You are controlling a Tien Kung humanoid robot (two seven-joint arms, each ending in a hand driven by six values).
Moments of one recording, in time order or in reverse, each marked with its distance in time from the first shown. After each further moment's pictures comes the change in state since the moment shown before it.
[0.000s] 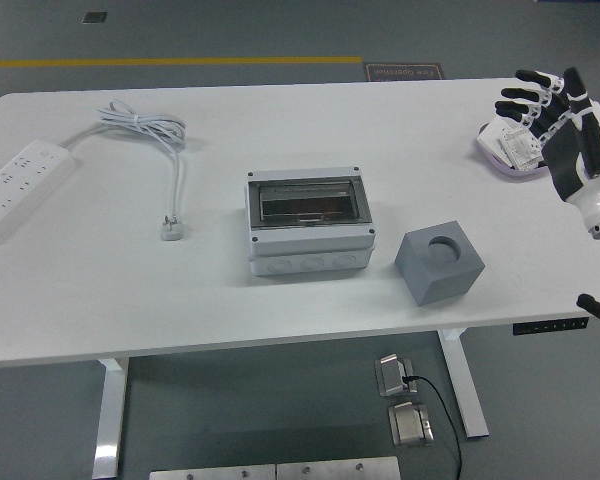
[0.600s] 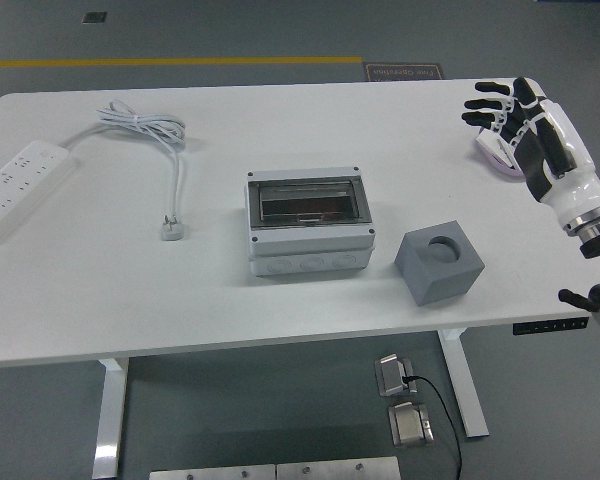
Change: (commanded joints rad) left arm -0.011 0.003 -0.026 0.003 0.047 -0.010 0.035; right arm 0.061 0.050 -0.053 -0.018 -0.155 0.020 -0.096
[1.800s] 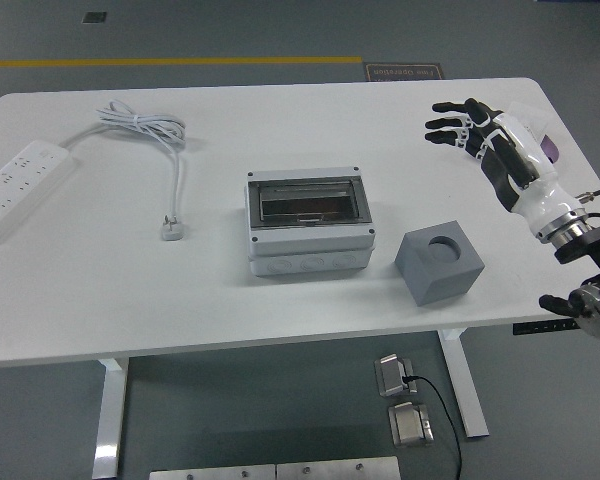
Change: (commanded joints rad) left arm -0.035 -0.021 0.028 -0.002 0.011 -0.011 -0.012; right arm 0.016 0.001 -0.057 0.012 -0.021 0.014 -0.022
